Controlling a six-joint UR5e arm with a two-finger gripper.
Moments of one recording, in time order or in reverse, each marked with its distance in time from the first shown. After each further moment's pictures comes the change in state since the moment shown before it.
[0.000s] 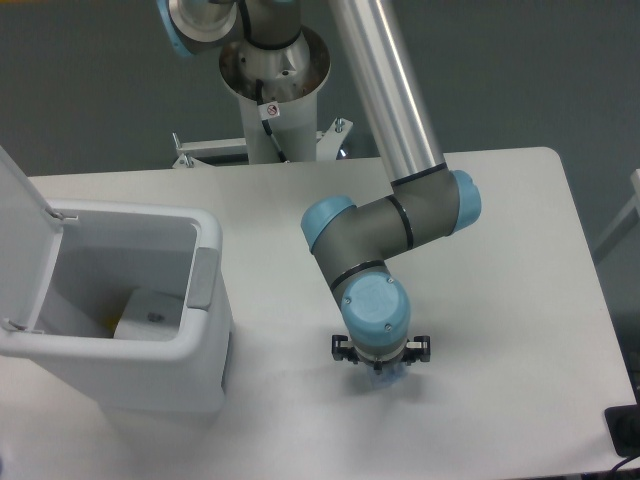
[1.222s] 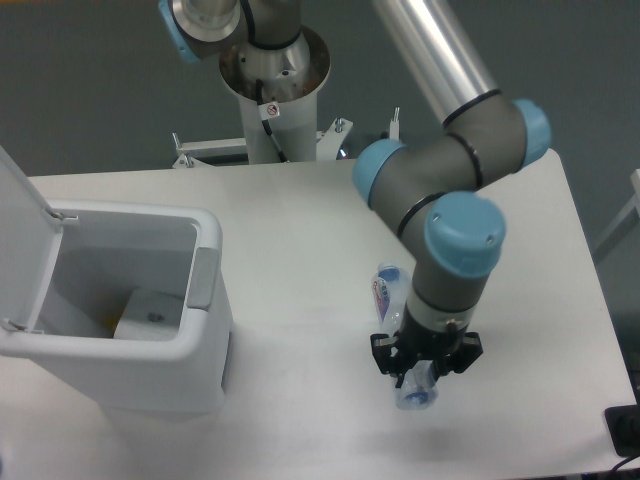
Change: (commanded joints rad) arm 0.155 0.120 0.195 -0.003 -0.515 0.000
